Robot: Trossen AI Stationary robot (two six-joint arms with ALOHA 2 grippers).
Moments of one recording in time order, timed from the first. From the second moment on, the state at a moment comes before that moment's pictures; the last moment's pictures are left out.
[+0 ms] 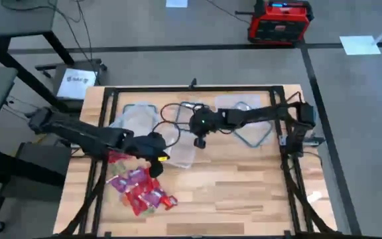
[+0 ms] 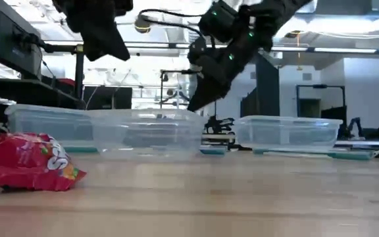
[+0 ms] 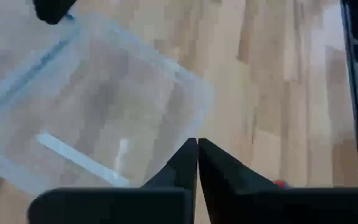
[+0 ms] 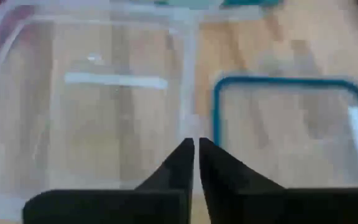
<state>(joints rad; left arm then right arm) -0.23 1.18 0.85 -0.34 -0.22 -0.47 -0.21 1.81 1.28 -0.29 0.02 -0.06</state>
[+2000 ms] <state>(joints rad) -0.23 1.14 0.86 -0.46 -0.25 -0.45 -0.24 1.97 1.36 -0.48 -0.05 -0.19</state>
